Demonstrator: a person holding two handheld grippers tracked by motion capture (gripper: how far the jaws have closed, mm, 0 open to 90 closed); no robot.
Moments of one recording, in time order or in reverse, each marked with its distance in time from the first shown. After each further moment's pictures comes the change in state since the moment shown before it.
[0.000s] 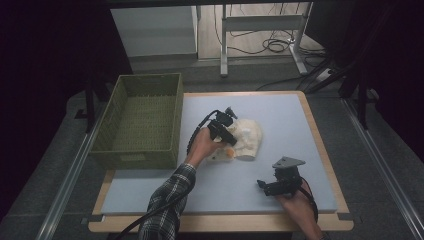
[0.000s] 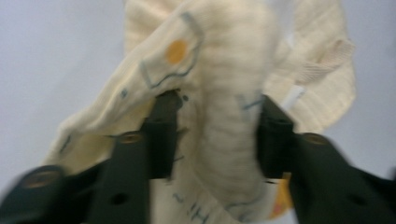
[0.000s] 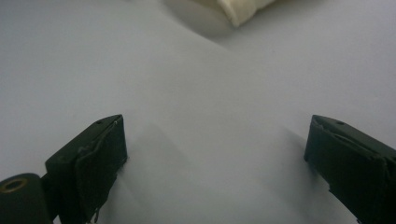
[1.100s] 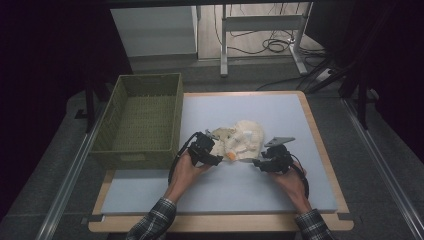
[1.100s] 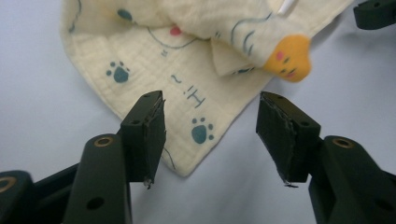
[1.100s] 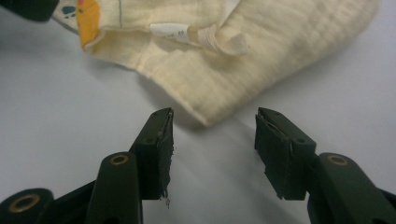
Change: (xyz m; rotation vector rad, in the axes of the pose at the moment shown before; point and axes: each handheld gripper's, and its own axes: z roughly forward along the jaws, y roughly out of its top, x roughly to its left) left arm -0.024 -0.099 -0.021 -0.178 0.136 0.000; right arm -0.025 0.052 0.033 0.043 0.068 0.023
